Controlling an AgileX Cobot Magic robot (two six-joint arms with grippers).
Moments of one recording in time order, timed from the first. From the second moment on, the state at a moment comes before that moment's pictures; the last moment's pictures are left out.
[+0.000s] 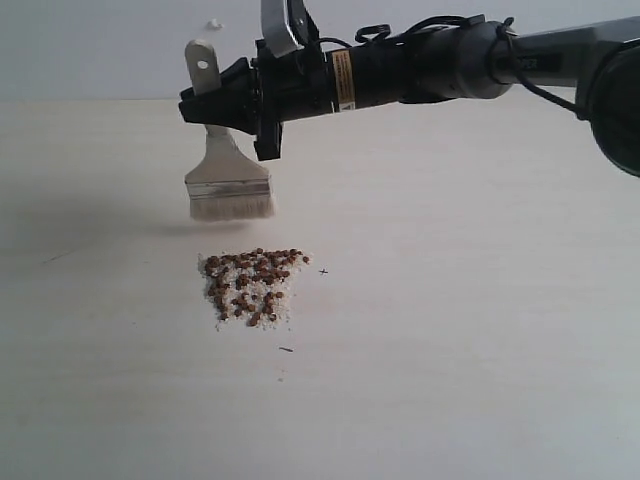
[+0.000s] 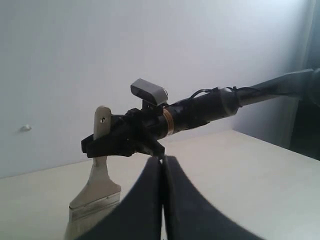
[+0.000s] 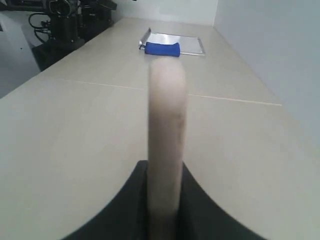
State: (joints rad) left arm -0.63 0.09 -0.11 -1.74 0.19 1.60; right arm 0.41 2.41 -1.84 -1.52 -1.19 1.03
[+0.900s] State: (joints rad) left arm -0.63 0.09 -0.11 -1.74 0.19 1.60; right arm 0.43 2.47 -1.90 -1.67 -1.23 1.19
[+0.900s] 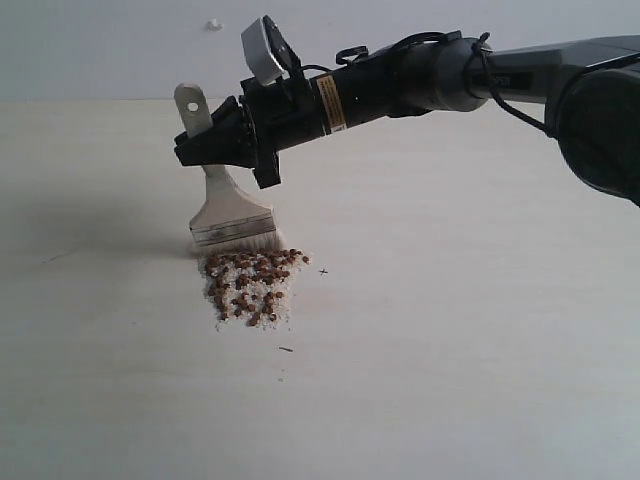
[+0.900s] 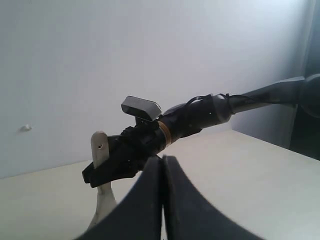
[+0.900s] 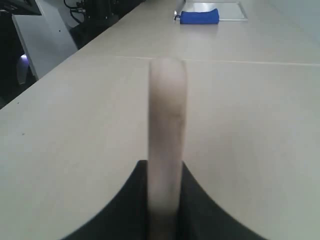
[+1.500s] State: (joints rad) left arm -0.63 0.09 -0.11 -1.74 0.19 1.60; right arm 0.43 2.41 -1.90 -1.75 -1.22 1.28
